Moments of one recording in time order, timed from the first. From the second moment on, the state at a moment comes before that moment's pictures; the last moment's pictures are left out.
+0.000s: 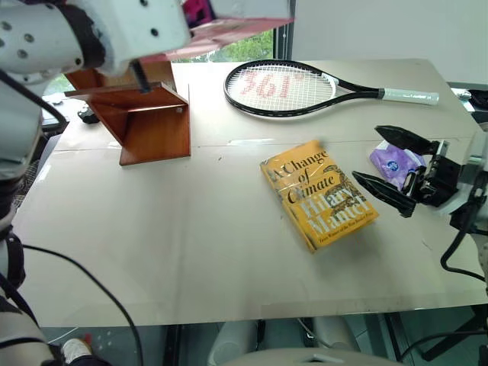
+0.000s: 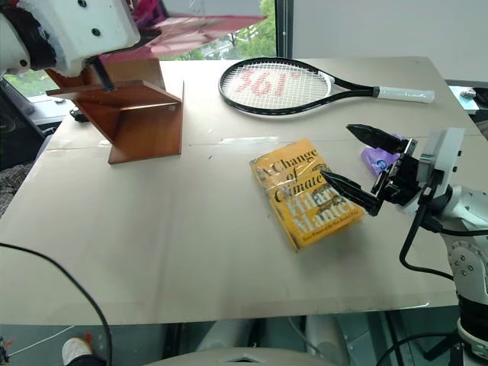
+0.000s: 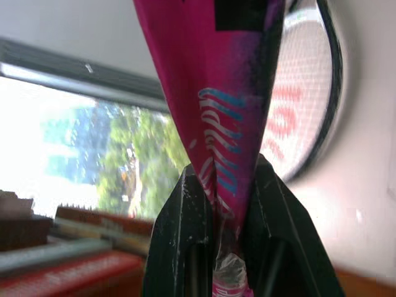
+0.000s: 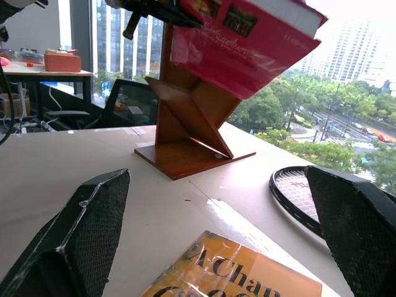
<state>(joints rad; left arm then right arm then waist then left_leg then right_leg) -1.12 1.27 -0.31 -0.12 -0.02 0.36 -0.93 -0.19 -0.65 -0.28 -0.46 0.77 0.30 0.89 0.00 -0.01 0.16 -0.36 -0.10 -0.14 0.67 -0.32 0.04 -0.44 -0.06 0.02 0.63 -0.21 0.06</state>
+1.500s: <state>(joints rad) -1.28 0.98 -0.36 0.33 0.65 0.48 -1.30 -0.11 -0.71 -0.41 -0.49 0.80 0.28 0.91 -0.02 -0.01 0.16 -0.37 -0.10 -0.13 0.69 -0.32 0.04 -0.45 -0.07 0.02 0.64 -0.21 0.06</state>
